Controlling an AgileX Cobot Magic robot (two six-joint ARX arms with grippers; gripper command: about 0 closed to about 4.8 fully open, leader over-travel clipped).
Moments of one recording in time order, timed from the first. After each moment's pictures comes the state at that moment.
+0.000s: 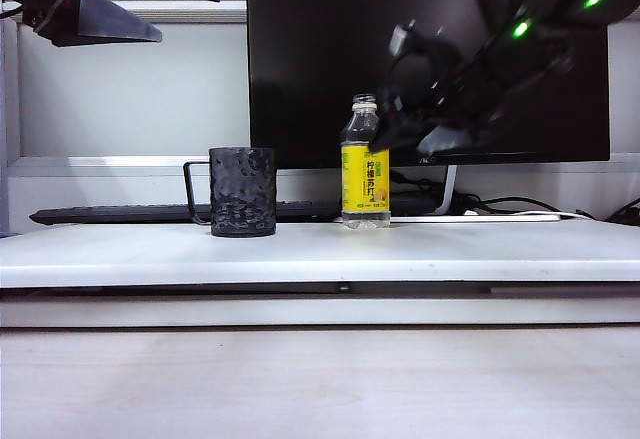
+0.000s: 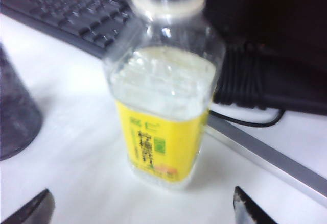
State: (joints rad) left arm -0.38 1.11 0.71 0.29 0.29 -0.11; right arm 0.31 1.78 1.18 0.22 -0.29 -0.16
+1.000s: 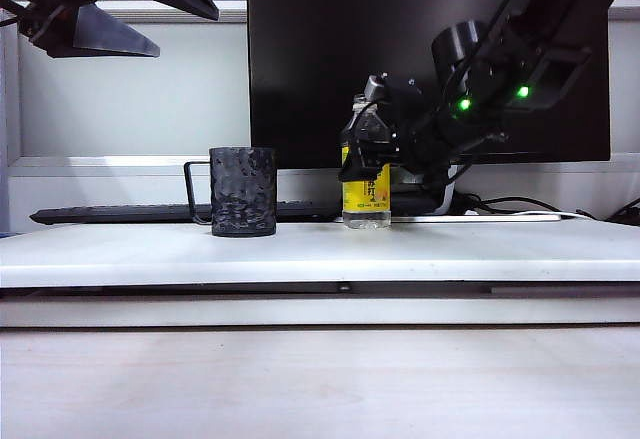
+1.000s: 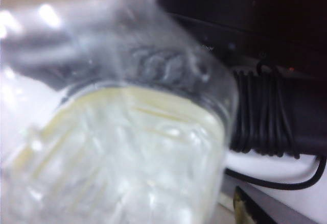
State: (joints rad) left arm -0.38 1.11 0.71 0.23 0.29 -0.08; right arm 0.32 2.08 1.38 0.42 -0.29 -0.06
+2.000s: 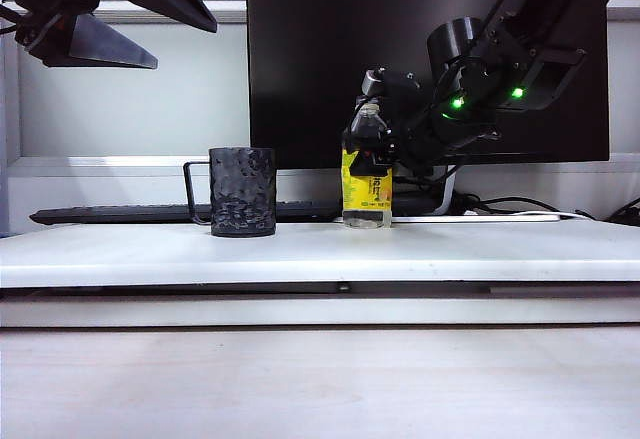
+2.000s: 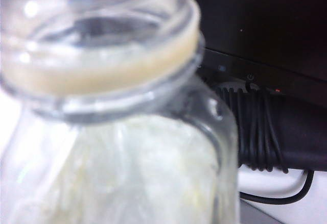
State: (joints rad) left arm -0.38 1.11 0.71 0.18 0.29 -0.08; right arm 0.34 2.08 1.38 0.46 -0.24 -0.05
